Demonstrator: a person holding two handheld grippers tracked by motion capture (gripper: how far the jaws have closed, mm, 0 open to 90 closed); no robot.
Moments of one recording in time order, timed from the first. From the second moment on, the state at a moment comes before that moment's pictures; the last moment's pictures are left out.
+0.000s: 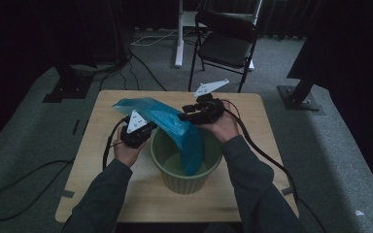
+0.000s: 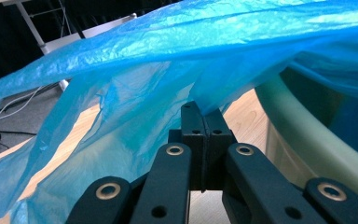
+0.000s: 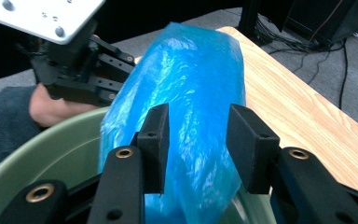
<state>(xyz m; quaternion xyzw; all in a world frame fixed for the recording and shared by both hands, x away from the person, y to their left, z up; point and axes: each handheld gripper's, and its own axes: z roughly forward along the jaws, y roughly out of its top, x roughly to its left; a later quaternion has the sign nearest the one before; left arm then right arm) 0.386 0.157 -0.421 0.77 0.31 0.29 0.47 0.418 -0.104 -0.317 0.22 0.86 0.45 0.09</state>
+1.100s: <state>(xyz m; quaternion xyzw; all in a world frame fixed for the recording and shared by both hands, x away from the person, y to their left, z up) 0.379 0.165 -0.426 0.77 0.31 0.30 0.47 0.420 -0.118 -0.328 0.26 0.87 0.40 0.12</state>
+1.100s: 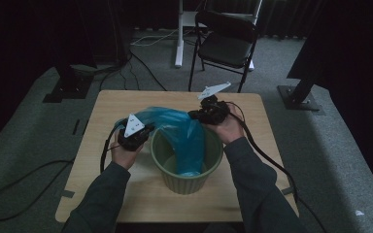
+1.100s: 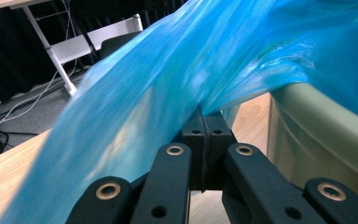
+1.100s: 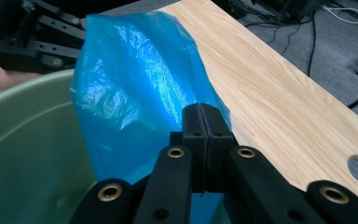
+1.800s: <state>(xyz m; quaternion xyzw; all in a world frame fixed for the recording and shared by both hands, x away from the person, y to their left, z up) 0.379 0.159 -0.426 0.77 0.30 0.30 0.47 0.415 -0.115 -0.315 0.24 0.85 0.45 0.11</state>
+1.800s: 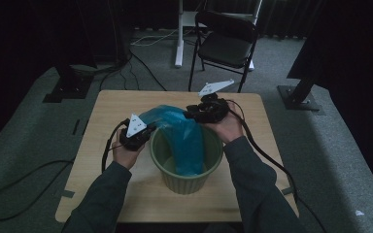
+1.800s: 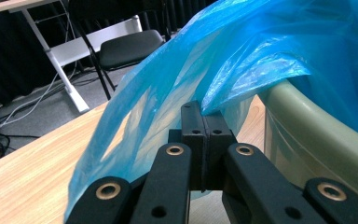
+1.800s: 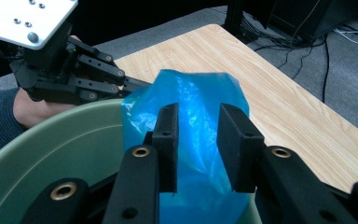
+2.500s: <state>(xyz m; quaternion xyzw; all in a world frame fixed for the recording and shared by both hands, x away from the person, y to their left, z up) 0.379 0.156 -0.426 0.77 0.30 0.30 0.47 0.409 -0.069 -0.320 0.21 0.88 0.42 0.10</state>
